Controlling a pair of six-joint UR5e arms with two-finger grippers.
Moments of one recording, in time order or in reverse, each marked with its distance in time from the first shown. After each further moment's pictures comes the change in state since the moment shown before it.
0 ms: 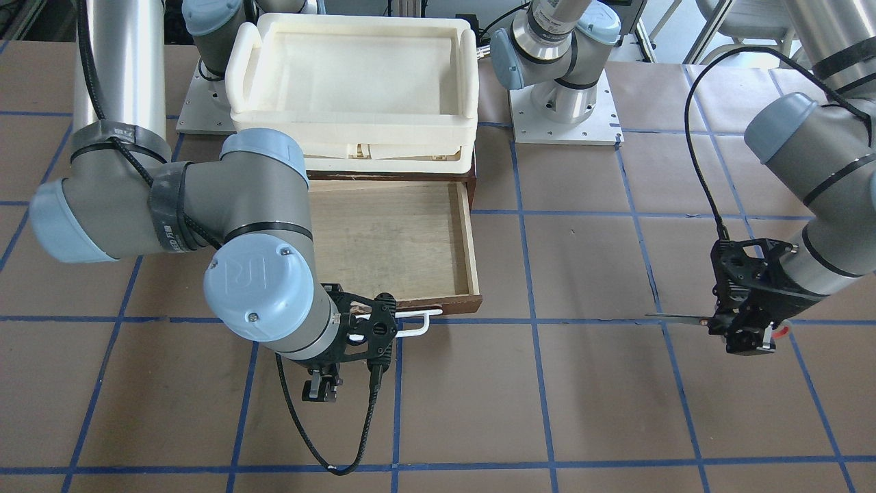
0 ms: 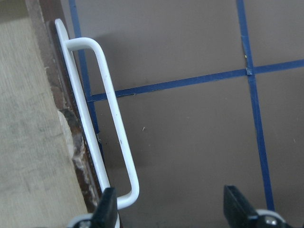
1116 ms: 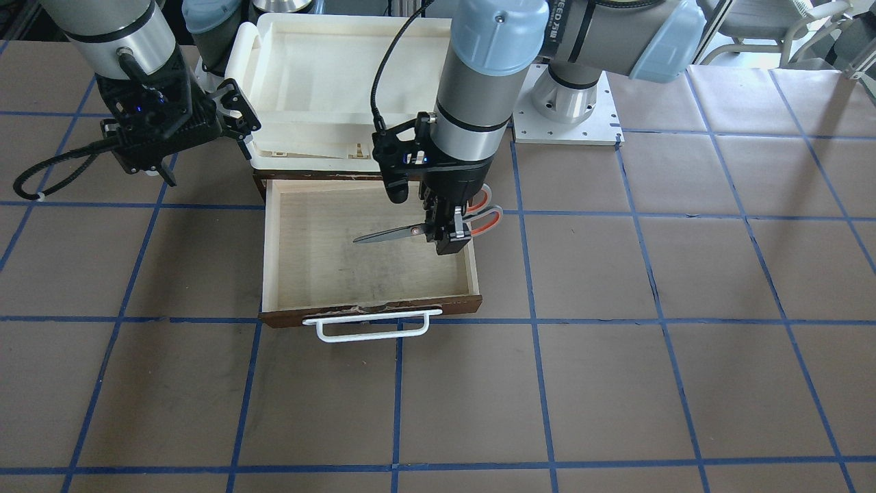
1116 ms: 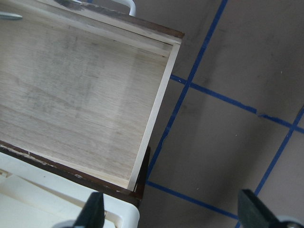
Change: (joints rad) left arm -0.636 0.080 0.020 -0.017 0.000 -0.998; right arm -0.164 -0.560 0.393 0.187 -0.078 0.842
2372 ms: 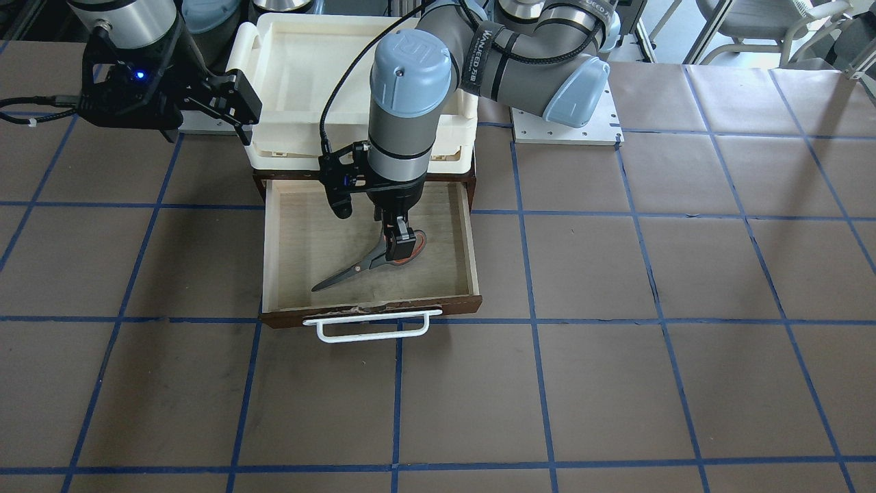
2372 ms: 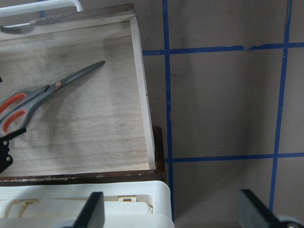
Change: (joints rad) left arm -0.104 -0.077 -0.057 0.085 0.003 -0.124; right arm 0.000 -0.036 0.000 0.043 -0.004 0.417
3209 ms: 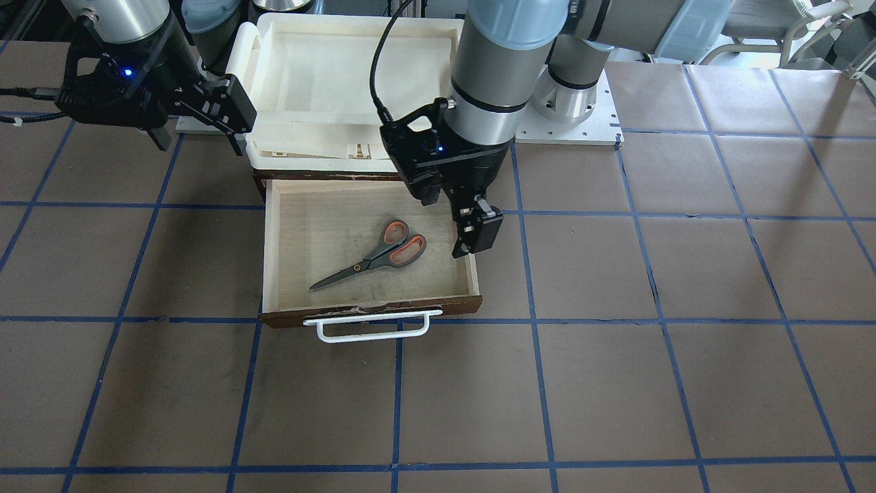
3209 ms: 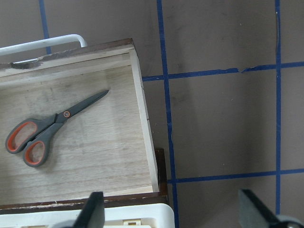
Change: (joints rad) left arm 0.210 0.121 0.141 -0.215 -0.034 0.009; right arm -0.001 -0.001 0.001 -0.059 0.000 0.030
